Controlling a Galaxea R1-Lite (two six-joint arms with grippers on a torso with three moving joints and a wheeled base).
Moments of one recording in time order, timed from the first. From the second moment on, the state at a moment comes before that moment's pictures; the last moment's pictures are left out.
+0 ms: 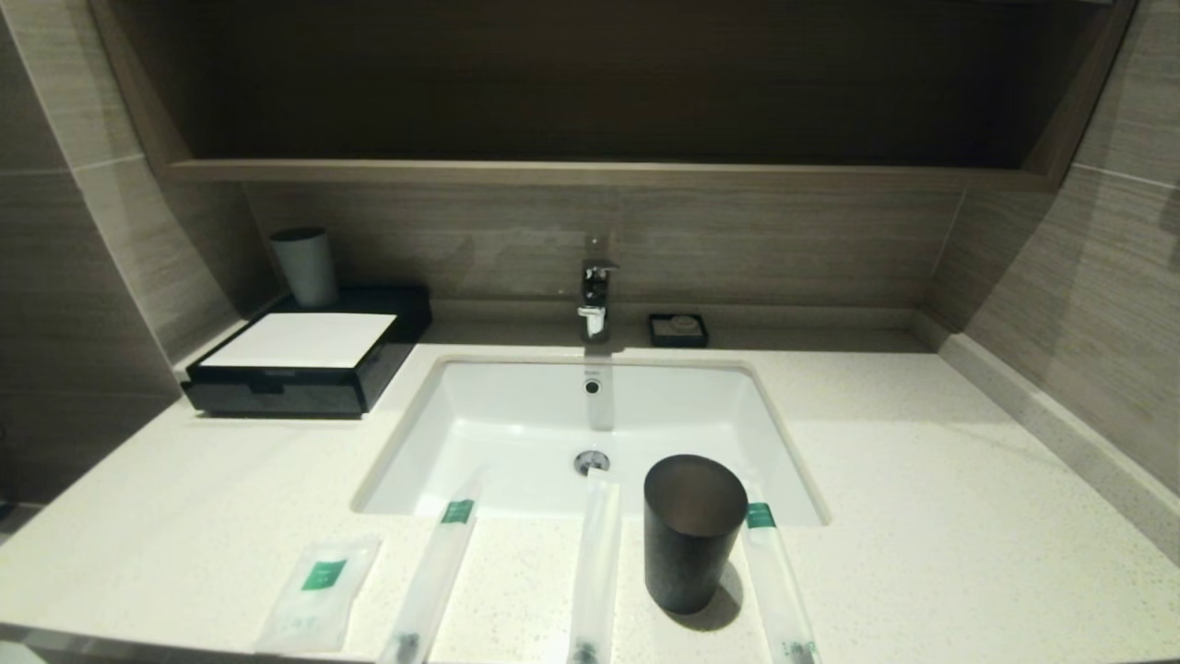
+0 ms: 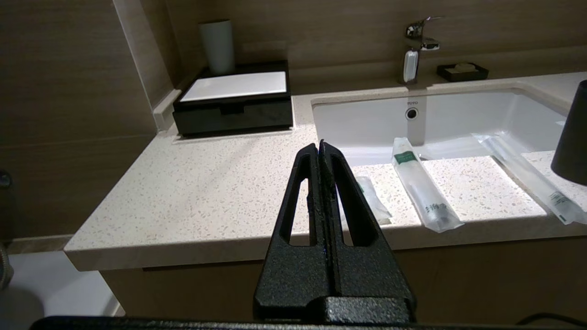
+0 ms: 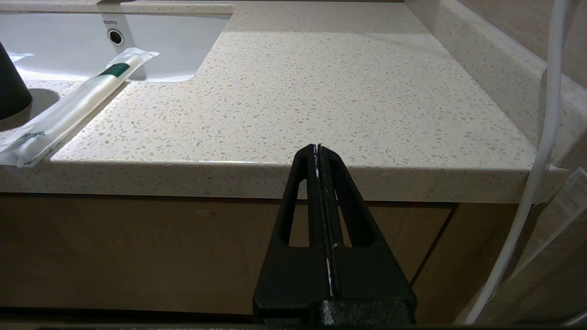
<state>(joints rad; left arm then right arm) 0.00 0.00 -0.43 0.27 -0.10 0.08 0.00 0.00 0.00 0.00 0.00 -0.01</state>
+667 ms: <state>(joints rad) 0.00 0.11 -0.72 0.34 -0.09 0.08 0.00 0.00 0.00 0.00 0.00 -0.01</state>
